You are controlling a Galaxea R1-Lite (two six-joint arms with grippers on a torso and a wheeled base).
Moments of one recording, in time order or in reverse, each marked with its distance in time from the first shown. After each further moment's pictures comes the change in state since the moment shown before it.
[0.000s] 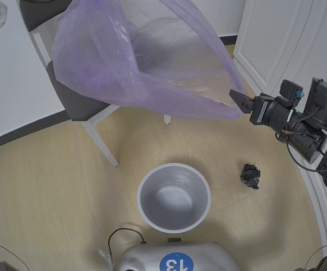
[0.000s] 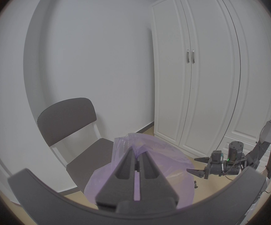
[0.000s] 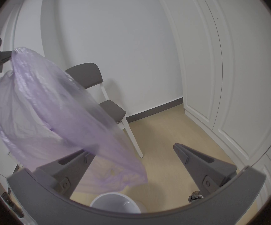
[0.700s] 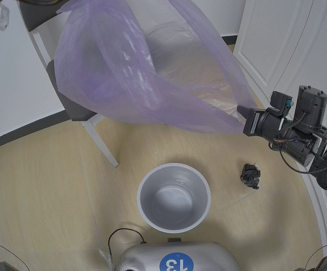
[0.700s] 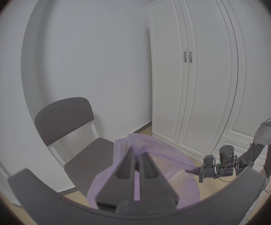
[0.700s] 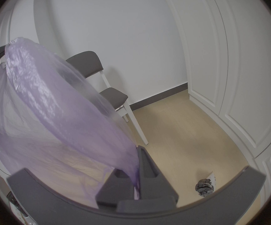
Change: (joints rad) left arm 0.006 -0.003 0.036 -0.002 -0.009 -0.004; right arm -0.033 0.030 0.022 0.062 0.102 0.066
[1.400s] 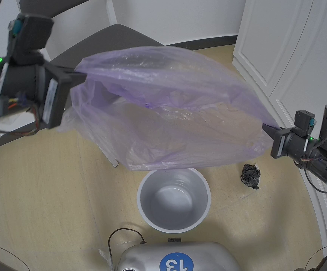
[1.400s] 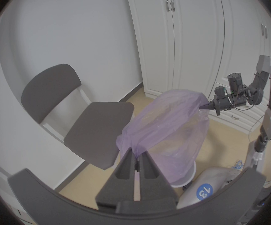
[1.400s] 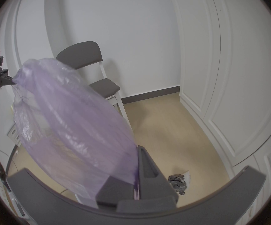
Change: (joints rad) left arm 0.198 -0.217 0.483 0.175 -0.223 -0.057; right arm -0.093 -0.197 0.261 0.006 0.029 -0.182
